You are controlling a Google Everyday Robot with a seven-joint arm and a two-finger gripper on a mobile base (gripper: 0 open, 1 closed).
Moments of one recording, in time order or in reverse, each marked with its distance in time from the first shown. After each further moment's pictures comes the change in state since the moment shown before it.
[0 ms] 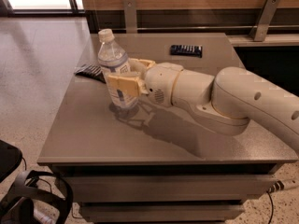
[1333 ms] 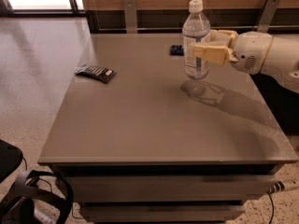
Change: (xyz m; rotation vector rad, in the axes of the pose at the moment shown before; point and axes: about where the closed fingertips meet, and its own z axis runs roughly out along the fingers) arm -0.027 -0.164 -0.137 0.027 -0.009 -0.086
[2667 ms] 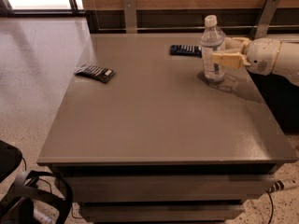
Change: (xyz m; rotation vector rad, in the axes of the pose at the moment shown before) arm 0.059 -0.078 -0.032 0.014 0.081 -0.056
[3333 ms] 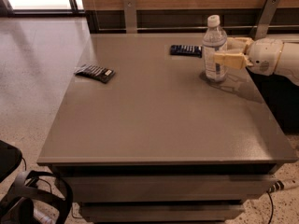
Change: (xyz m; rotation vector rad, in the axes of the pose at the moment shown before) arm 0.001 -0.002 -0.006 0.010 0.002 0.000
